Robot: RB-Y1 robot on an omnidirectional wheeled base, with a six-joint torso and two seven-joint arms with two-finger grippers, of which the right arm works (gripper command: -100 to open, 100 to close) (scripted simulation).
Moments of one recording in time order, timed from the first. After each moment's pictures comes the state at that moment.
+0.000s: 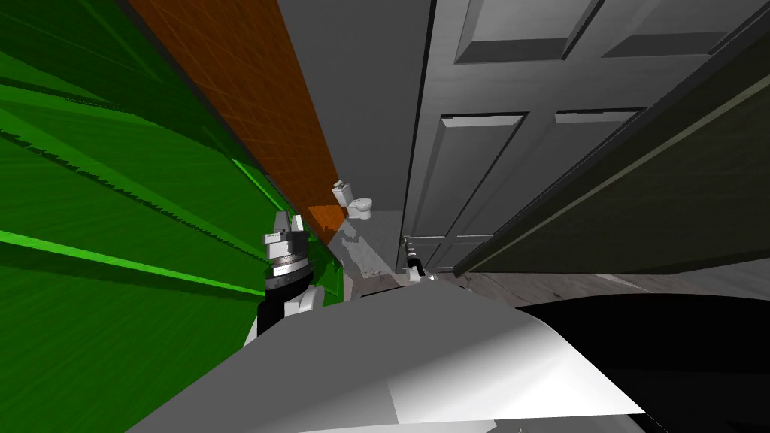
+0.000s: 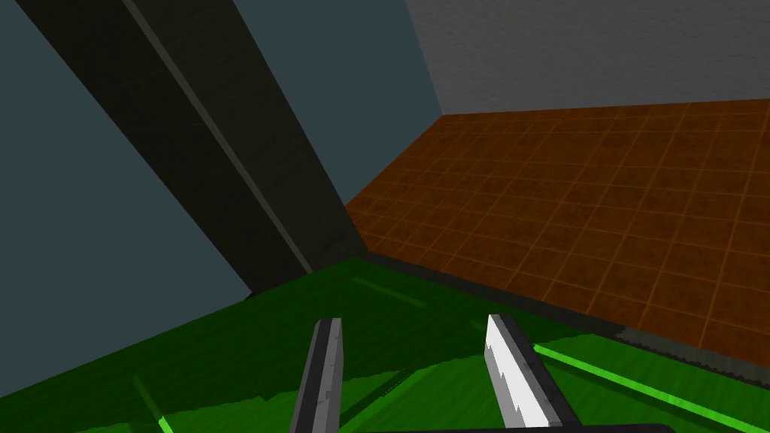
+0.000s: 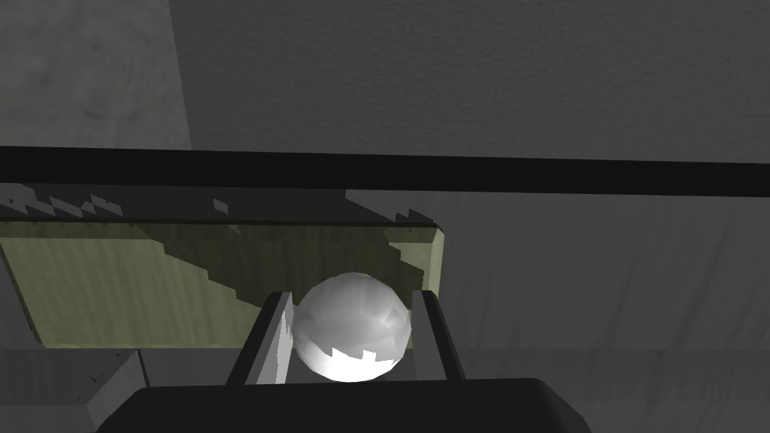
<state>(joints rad) -0.19 -0.07 0.07 -0.61 -0.38 -0.81 0.19</state>
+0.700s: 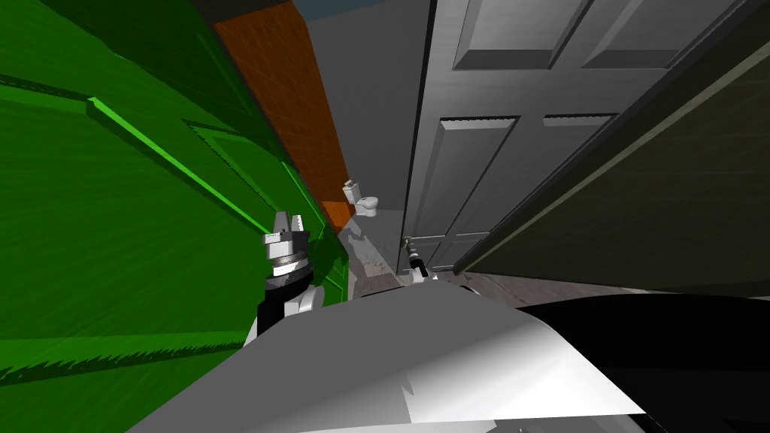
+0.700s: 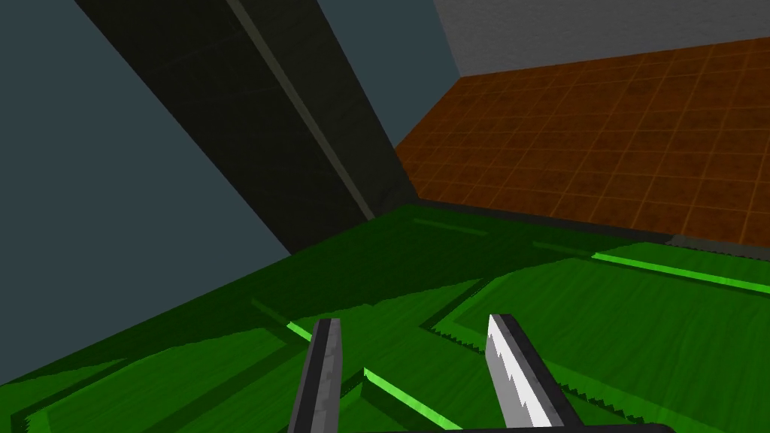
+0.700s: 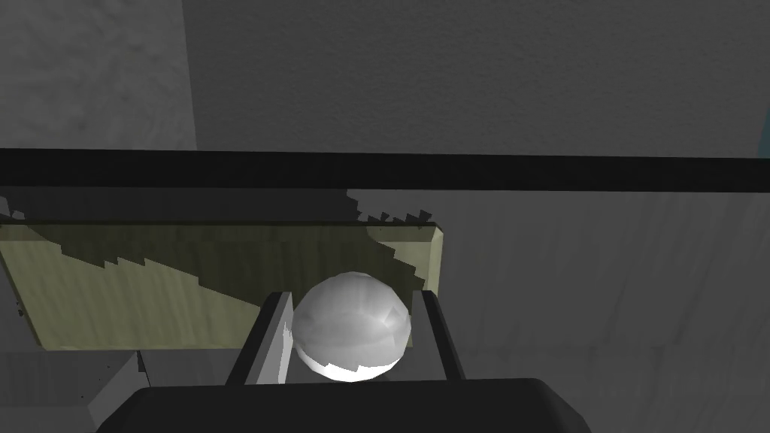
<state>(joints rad) -0.18 -0.11 0.11 -0.59 -0.35 -0.82 0.11</state>
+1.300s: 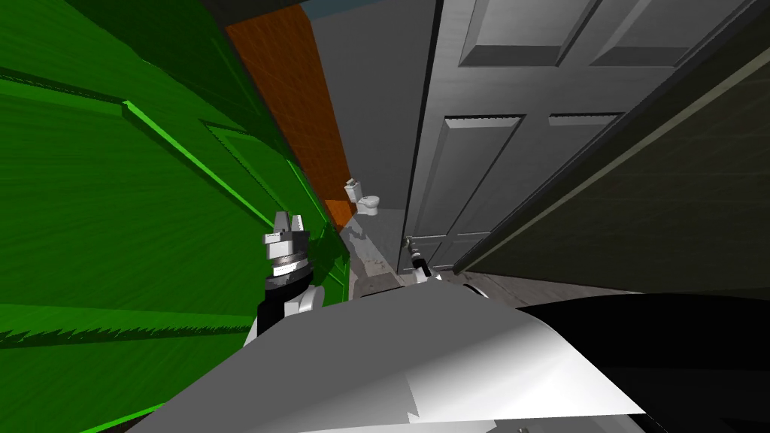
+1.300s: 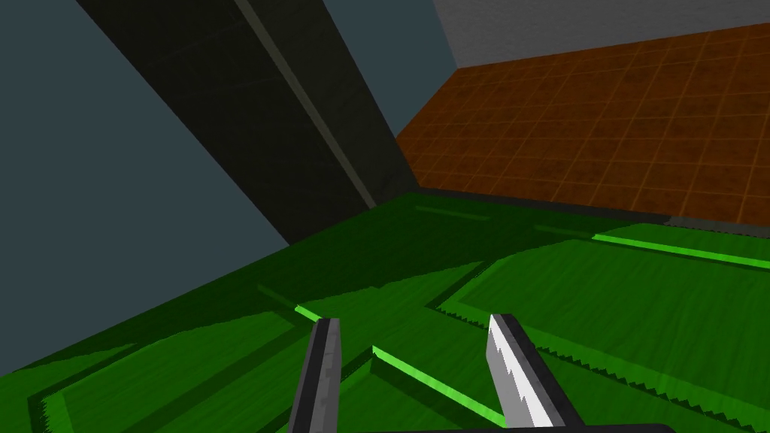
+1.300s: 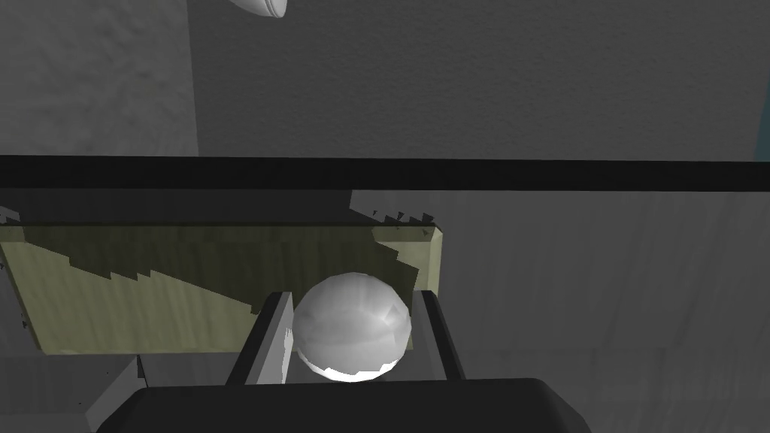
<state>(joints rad) -0.18 -0.17 0.15 -0.59 -0.33 -0.83 0.03</state>
